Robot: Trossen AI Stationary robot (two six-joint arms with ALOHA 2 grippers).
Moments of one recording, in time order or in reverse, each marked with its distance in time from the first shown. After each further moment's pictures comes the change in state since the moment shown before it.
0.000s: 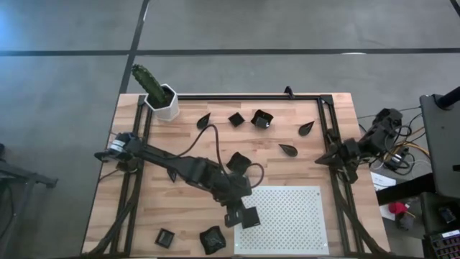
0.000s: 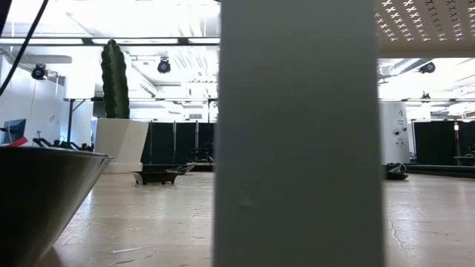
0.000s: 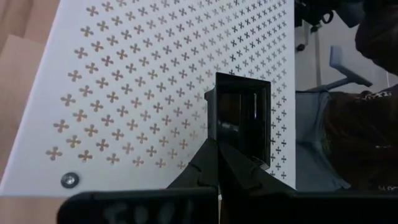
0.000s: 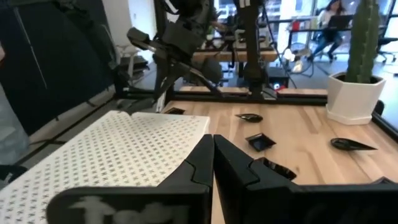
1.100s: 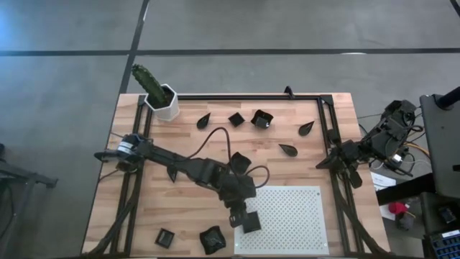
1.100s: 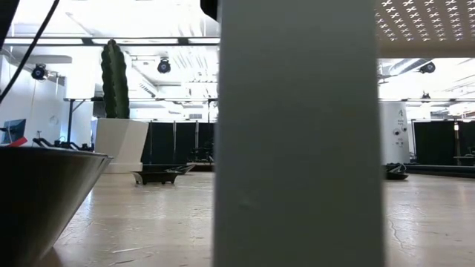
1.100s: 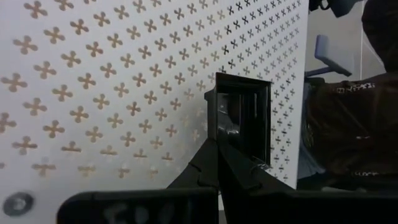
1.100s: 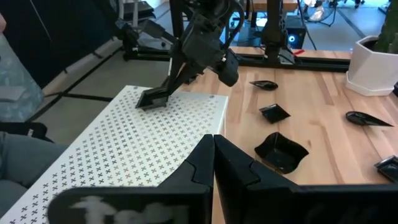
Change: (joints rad) left arm 0.031 0.072 0.000 0.036 0.142 -0.058; right arm 0.000 0.375 0.353 -0.240 -0.081 0.118
